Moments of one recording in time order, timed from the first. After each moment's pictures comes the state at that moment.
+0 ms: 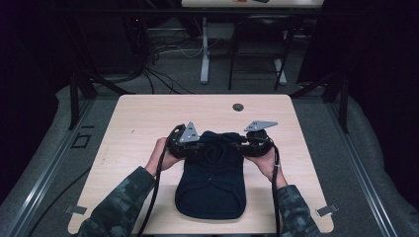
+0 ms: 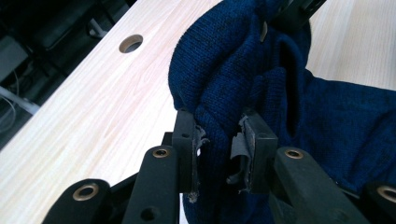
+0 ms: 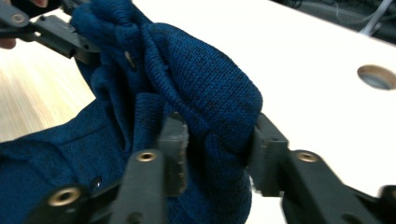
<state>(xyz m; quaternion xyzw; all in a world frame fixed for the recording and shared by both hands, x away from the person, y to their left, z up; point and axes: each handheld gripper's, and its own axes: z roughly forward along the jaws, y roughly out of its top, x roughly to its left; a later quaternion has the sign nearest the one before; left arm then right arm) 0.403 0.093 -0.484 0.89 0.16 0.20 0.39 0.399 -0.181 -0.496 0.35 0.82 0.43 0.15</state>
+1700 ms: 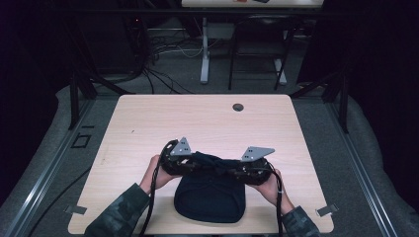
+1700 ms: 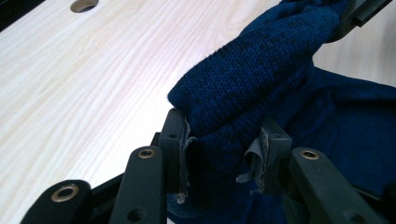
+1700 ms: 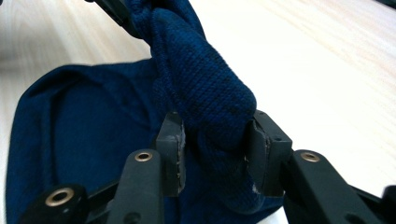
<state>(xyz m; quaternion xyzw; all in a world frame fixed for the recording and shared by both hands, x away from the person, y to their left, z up) 0.359 0.107 -0.508 0.89 0.18 0.13 0.40 0.326 -0.172 -0.509 0.27 0.86 0.41 0.14</state>
